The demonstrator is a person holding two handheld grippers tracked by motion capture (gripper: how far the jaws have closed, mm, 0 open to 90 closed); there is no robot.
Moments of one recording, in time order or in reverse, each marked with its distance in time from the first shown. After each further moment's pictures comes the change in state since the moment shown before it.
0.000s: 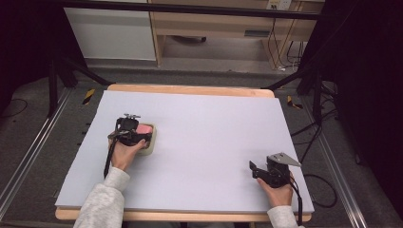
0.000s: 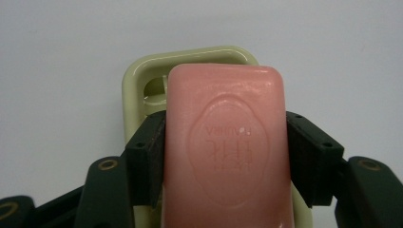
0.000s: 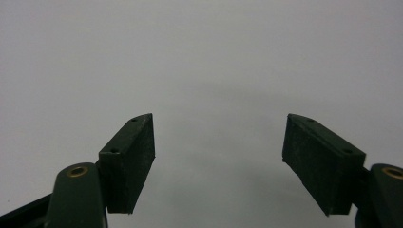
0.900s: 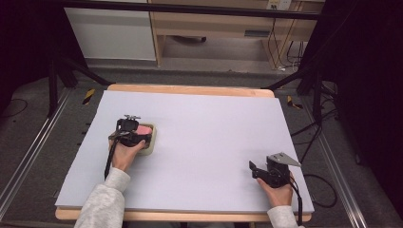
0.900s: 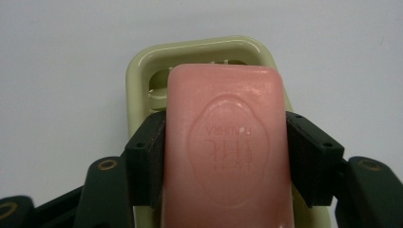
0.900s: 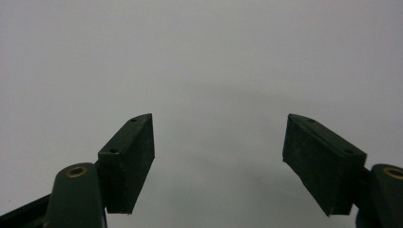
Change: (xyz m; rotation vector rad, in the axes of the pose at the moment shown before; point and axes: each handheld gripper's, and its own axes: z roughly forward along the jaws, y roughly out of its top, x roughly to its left) left arm 0.001 -0.003 0.006 0.015 0.019 -0.002; right arm 0.000 0.000 0.000 -0.002 0.002 -0.005
